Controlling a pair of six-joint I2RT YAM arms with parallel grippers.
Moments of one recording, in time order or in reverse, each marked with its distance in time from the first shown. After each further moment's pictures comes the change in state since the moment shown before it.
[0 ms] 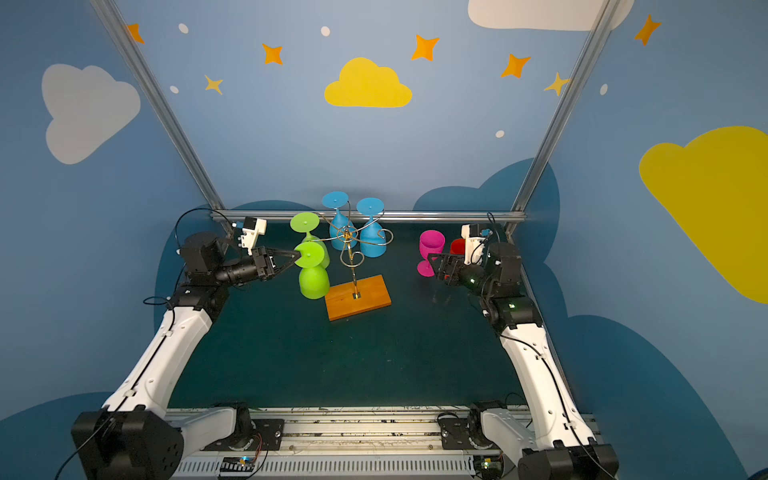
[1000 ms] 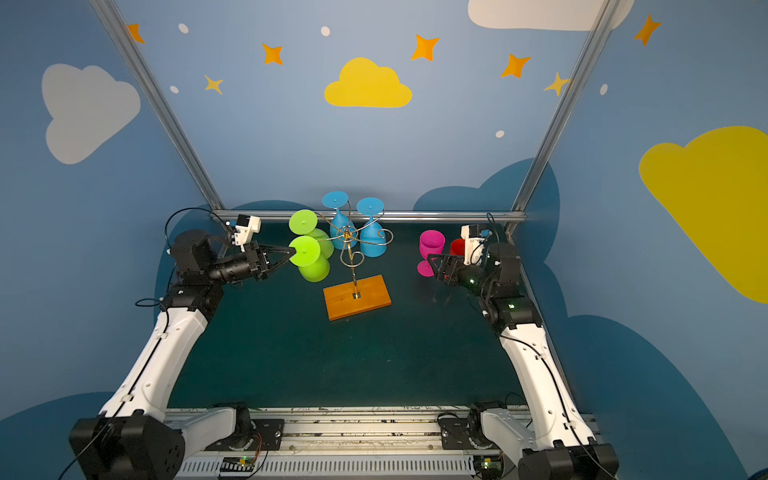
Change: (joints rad) left arm 0.034 -0.014 0.027 0.023 0.044 -0.163; right arm 0.003 0.000 -0.005 0.000 0.000 0.008
